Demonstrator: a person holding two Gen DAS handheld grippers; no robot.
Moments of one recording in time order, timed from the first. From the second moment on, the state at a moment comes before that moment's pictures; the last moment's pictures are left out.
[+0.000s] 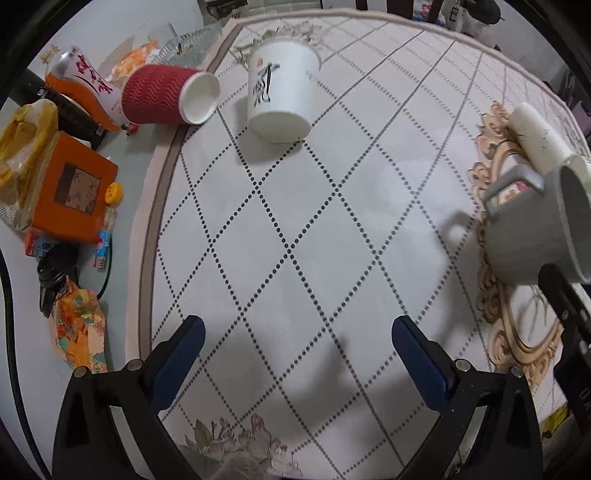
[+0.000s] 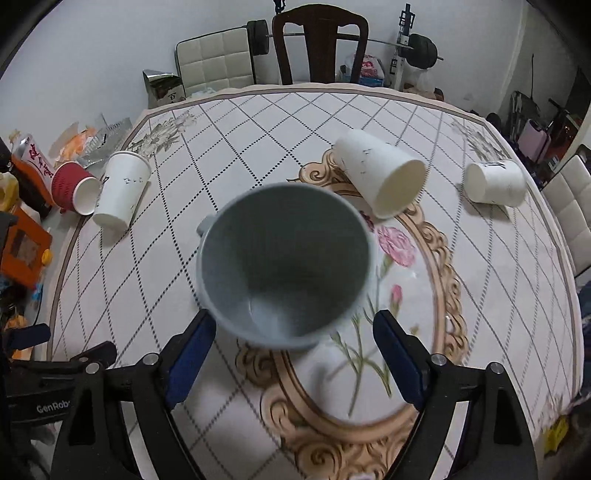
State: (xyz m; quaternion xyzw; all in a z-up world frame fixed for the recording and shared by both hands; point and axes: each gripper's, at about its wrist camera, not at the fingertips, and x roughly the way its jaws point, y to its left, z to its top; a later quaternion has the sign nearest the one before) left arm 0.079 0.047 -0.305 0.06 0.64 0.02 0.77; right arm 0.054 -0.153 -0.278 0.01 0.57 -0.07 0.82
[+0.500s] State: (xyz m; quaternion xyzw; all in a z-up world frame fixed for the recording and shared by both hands) left arm 0.002 0.024 -0.172 0.04 0.56 0.01 0.83; right arm -0.007 -0.173 -0.136 -0.01 0.54 -0.12 0.84
